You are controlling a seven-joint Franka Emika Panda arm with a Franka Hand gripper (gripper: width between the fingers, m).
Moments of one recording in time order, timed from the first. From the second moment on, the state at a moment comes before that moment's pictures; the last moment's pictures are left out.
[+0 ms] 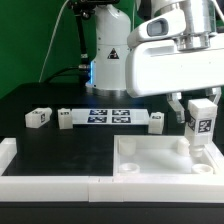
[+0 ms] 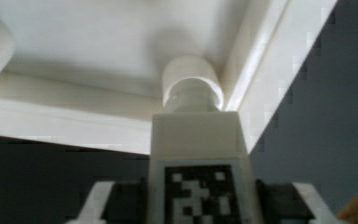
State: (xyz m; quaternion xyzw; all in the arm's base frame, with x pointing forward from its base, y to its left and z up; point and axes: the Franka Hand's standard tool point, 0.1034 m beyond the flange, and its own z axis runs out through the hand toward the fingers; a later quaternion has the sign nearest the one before) arm 0.624 0.104 0.103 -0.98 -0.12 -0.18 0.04
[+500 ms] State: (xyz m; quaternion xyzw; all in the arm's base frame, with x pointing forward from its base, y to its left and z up) arm 0.633 0.106 0.088 -0.98 -0.11 -0.18 0.04
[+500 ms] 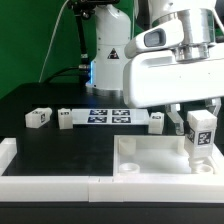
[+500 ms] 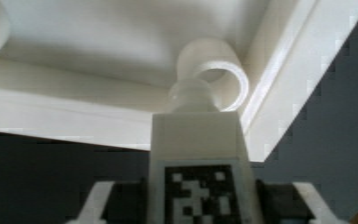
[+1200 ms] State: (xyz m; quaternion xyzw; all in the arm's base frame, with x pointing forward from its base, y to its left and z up) arm 0.633 0.116 0.086 -0.97 -0.12 -0.19 0.04
